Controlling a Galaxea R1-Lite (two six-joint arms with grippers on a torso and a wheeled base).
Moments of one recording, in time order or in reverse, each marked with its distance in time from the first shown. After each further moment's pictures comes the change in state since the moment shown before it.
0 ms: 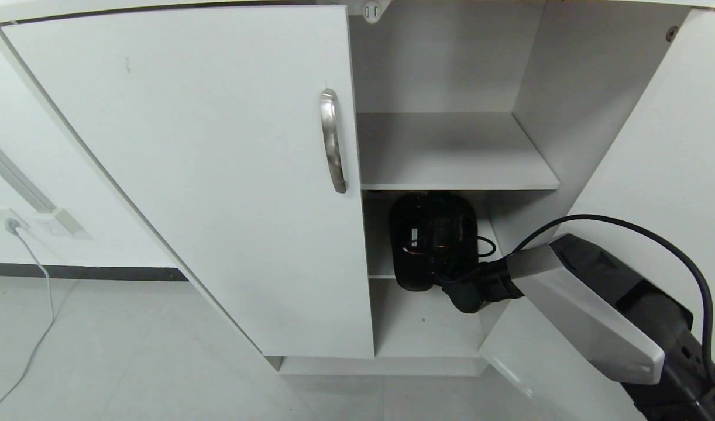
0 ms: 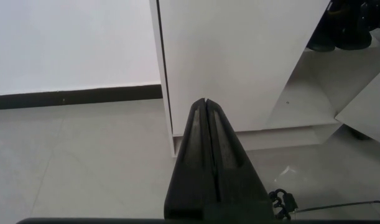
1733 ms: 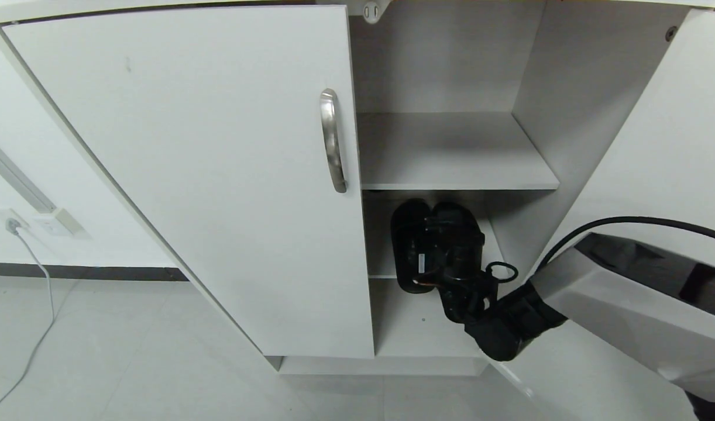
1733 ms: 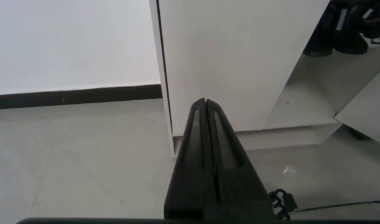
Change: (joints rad) left arm 0.000 0.000 0.000 0.000 0.000 -0.001; right arm 0.086 -0.230 0.563 -0.295 -0.001 -0.004
